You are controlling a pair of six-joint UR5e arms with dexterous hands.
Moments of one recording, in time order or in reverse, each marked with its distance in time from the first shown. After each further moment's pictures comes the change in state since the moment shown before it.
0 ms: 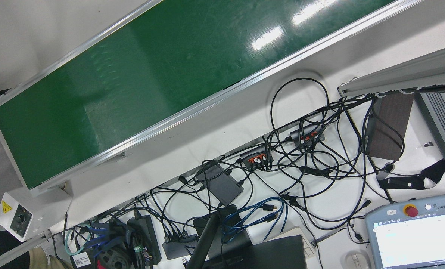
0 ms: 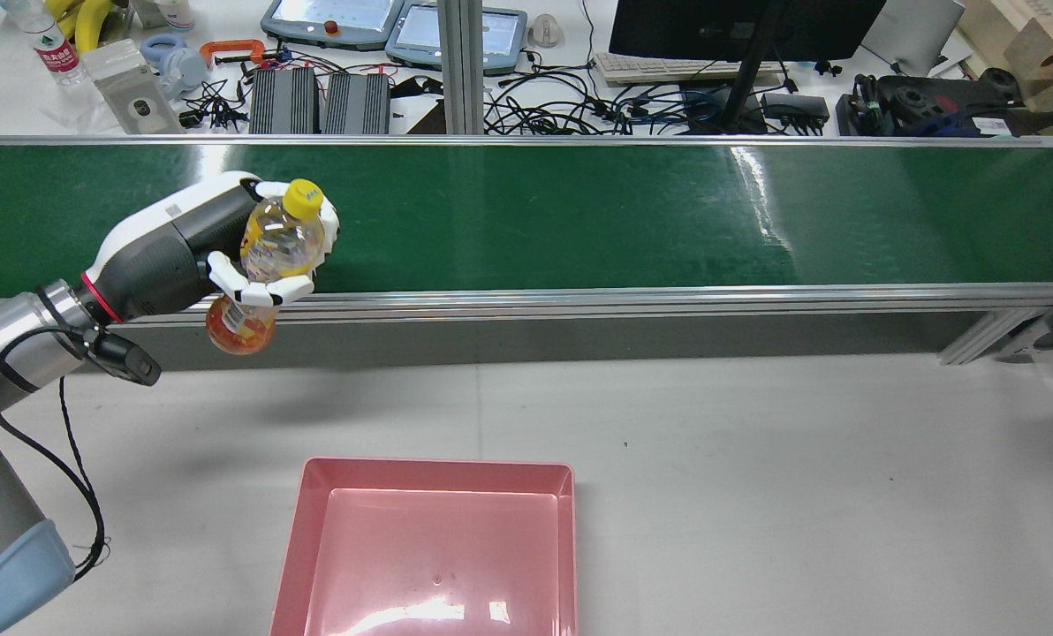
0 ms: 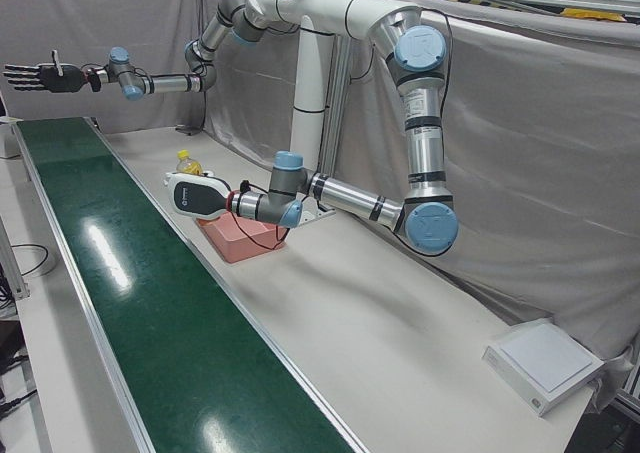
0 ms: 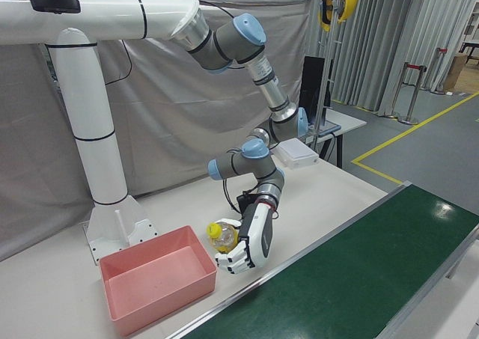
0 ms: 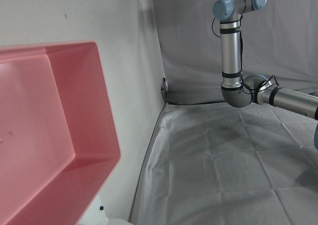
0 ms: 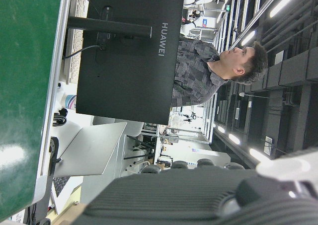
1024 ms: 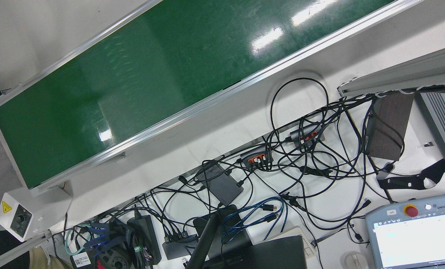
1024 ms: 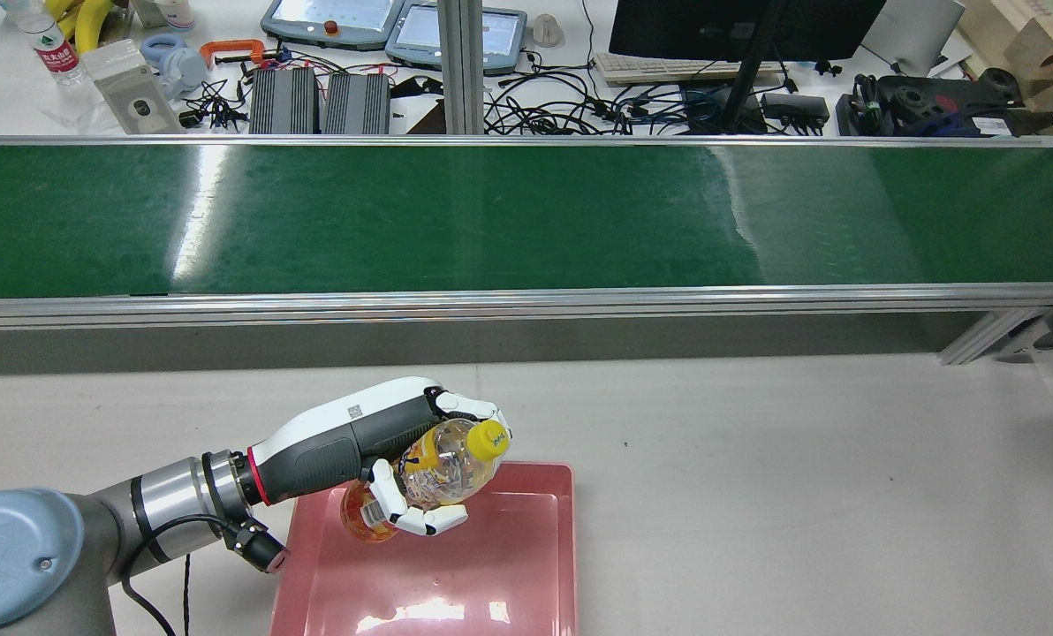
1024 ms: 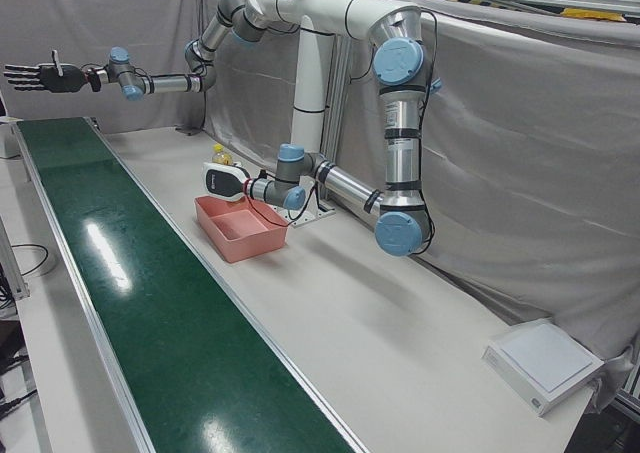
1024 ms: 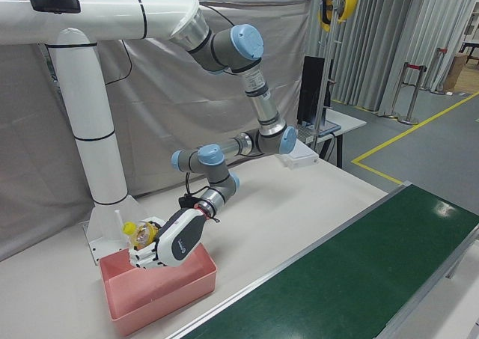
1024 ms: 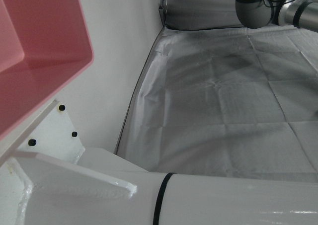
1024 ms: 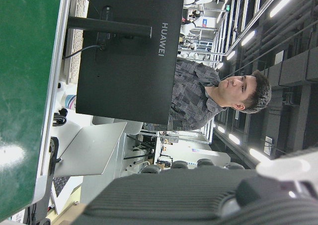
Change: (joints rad) left arm 0.302 -0.085 -0.073 0.119 0.002 0.134; right arm 0.000 0.000 0.000 0.000 0.000 0.000
